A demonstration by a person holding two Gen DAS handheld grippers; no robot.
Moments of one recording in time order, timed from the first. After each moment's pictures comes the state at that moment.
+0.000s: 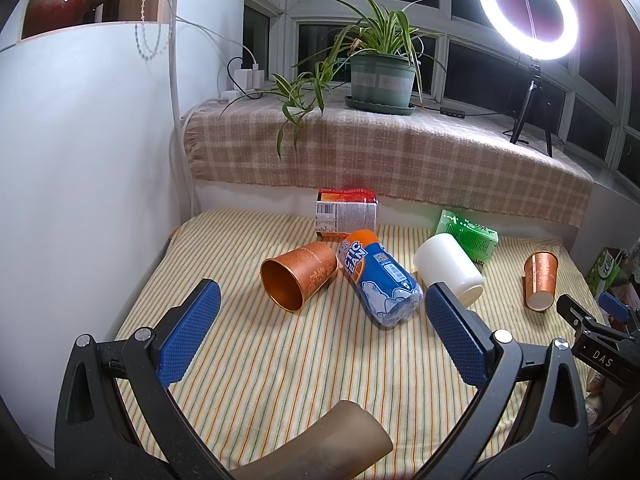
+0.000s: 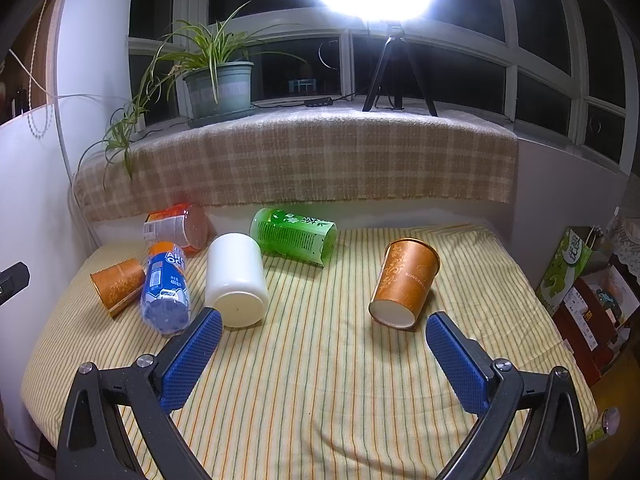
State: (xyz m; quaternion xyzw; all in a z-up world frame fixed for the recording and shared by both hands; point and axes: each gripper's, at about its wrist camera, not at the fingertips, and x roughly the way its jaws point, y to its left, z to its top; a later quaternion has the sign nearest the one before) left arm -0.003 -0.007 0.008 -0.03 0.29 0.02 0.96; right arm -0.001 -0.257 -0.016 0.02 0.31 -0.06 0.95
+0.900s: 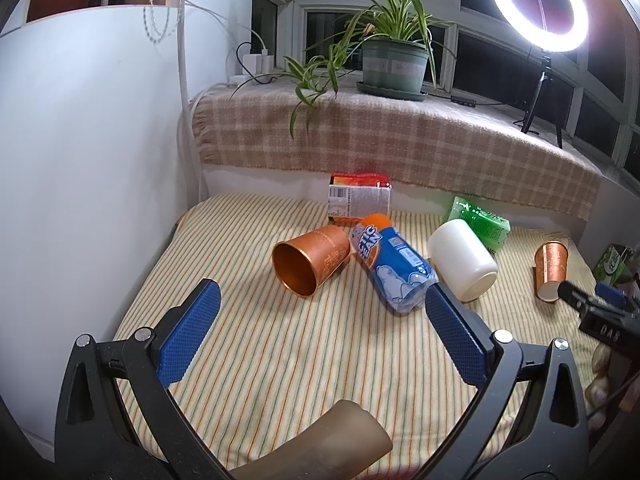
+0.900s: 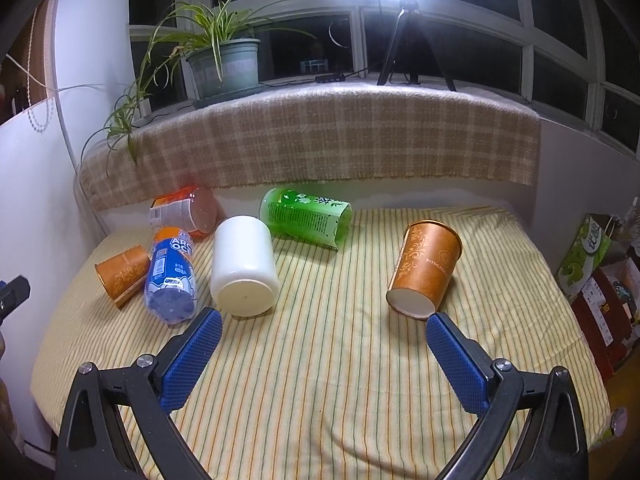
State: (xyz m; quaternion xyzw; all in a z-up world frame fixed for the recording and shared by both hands) left arm -0.002 0.009 -0.005 -0.04 0.31 0.03 0.95; right arm 0.025 -0.263 -0.024 0.03 0.35 -0.02 0.94
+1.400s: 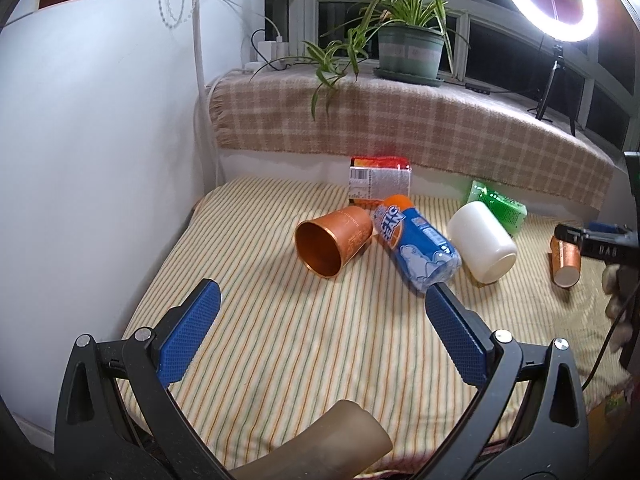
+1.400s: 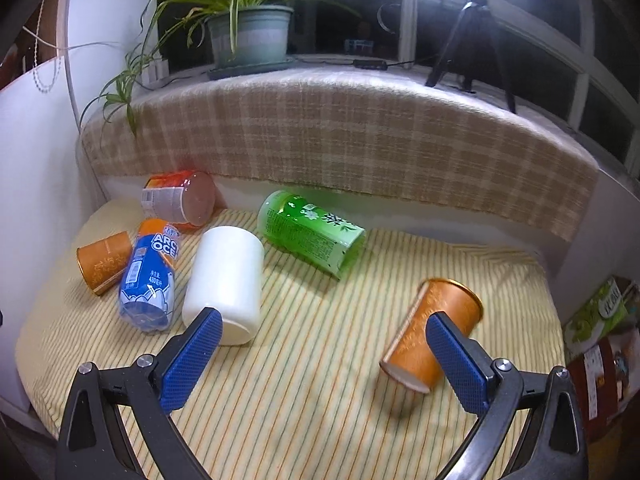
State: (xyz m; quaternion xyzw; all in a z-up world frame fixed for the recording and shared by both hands) left arm -0.009 0.024 -0.018 -0.03 0.33 0.06 0.94; right arm 0.104 -0.273 -0.022 -0.04 0.39 0.05 0.92
